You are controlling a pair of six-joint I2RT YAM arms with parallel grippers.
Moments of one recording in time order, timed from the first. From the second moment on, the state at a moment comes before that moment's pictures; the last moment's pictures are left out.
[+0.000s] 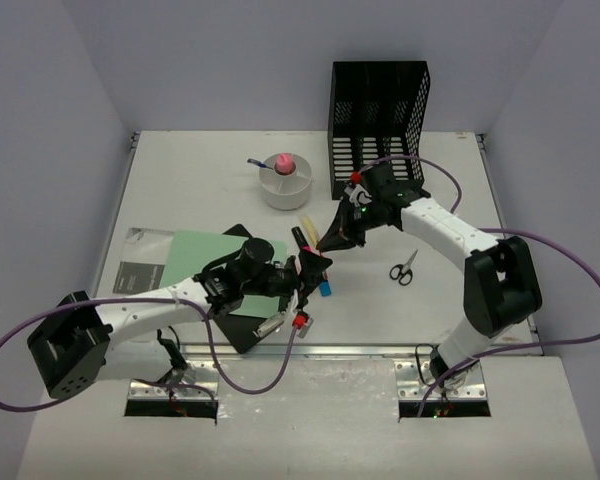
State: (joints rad) left arm -0.86 1.21 0.59 0.20 0.52 1.49; right arm 0.41 1.65 1.15 -0.52 -0.69 0.76
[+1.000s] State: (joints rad) left arm -0.93 1.07 0.86 0.15 0.18 0.73; right arm 0.29 1.64 1.51 -0.56 -0.51 0.37
